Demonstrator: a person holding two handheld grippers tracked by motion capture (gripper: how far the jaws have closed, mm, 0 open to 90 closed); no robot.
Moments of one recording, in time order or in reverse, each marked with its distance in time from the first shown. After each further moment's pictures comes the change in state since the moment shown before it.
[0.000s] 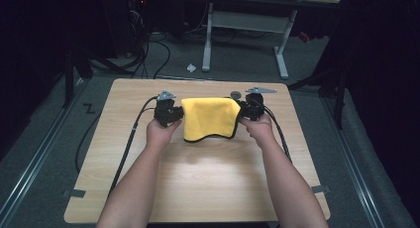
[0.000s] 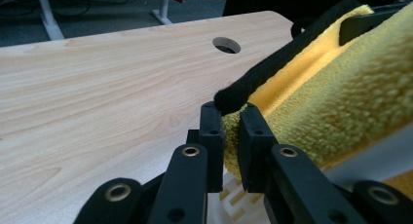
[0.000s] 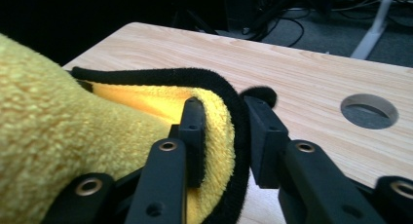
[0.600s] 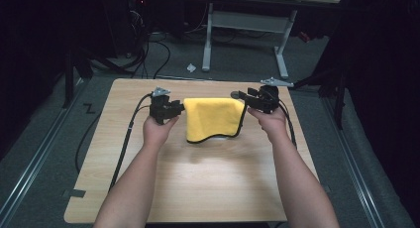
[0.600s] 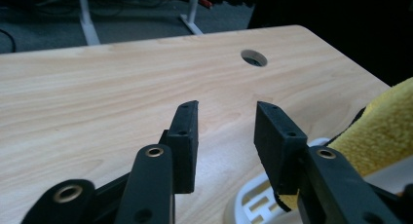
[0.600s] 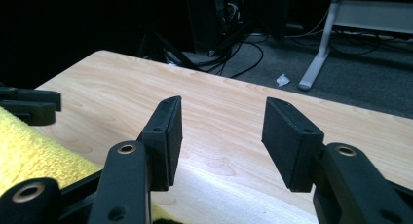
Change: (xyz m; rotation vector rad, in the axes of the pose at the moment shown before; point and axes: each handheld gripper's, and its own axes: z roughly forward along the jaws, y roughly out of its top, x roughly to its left) left arm 0.007 0.012 -0.016 -0.029 0.115 -0.044; right arm -0.011 0.026 -0.042 -0.081 -0.127 -0.015
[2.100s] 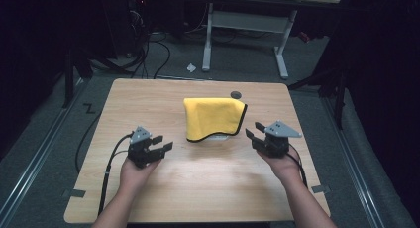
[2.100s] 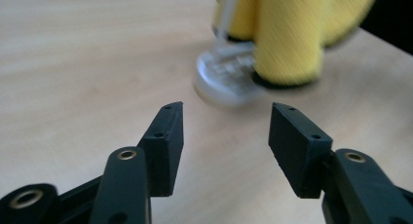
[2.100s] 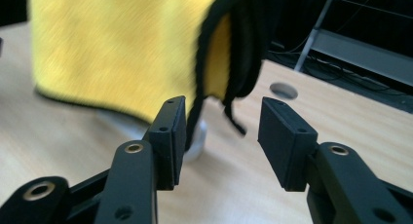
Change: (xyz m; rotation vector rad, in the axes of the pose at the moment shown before) left arm -0.036 -0.108 -0.106 0.056 -0.048 0.090; right arm 0.063 -0.092 -0.093 -0.021 -0.085 -0.261
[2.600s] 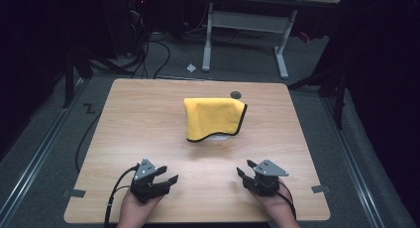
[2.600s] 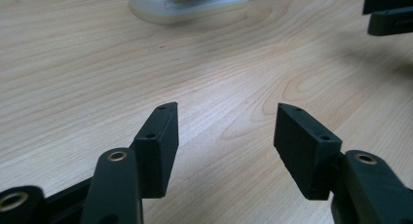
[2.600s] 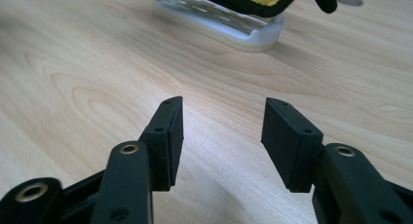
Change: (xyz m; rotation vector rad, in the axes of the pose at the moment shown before) left arm -0.049 -0.052 -0.017 0.056 -0.037 -0.004; right arm 0.063 -0.077 -0.021 0.138 0.047 0.046
